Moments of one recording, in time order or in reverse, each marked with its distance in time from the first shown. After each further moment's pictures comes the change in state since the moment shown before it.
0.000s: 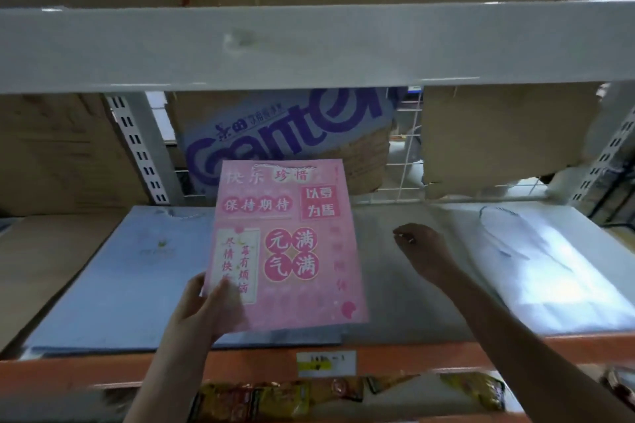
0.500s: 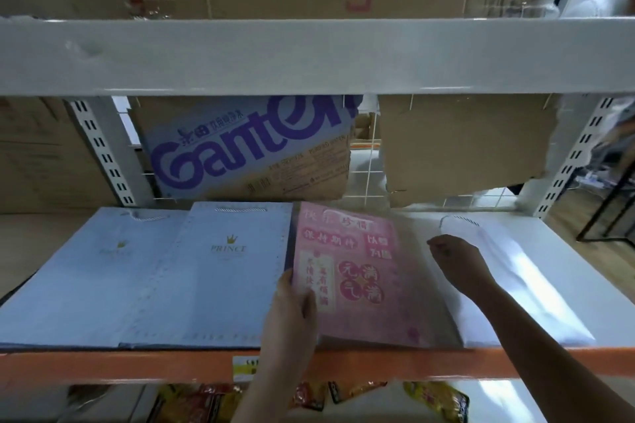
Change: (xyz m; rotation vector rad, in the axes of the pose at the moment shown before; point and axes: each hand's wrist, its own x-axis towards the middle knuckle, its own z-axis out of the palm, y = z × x) left_hand -0.050 -0.008 0.180 0.748 -0.041 0.197; right_hand 0.008 0.092 -0.080 -0.151 0.034 0.061
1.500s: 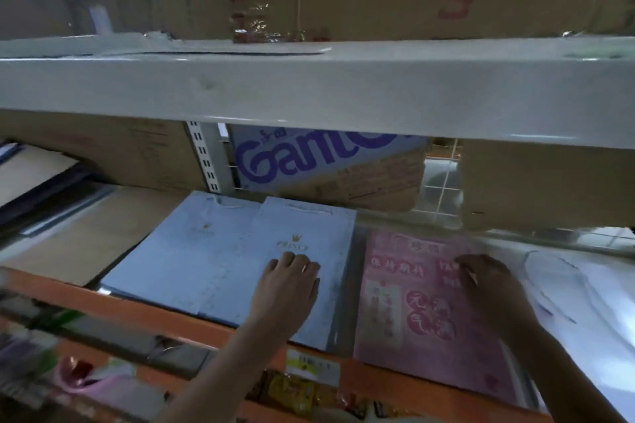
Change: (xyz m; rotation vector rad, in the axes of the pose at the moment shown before) left_hand 0.041 -0.028 -0.083 0.974 0.139 0.446; right_hand 0.002 -0.047 0.028 -0.096 -0.023 -0.312
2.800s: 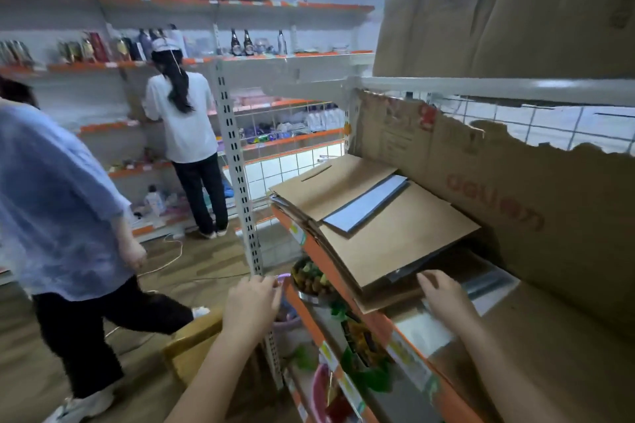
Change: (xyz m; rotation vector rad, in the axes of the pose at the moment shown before) left_hand -0.295 -0.689 0.020 0.097 -0.030 -1.109; right_hand 0.045 -0.769 0.370 0.496 -0.651 -0.405
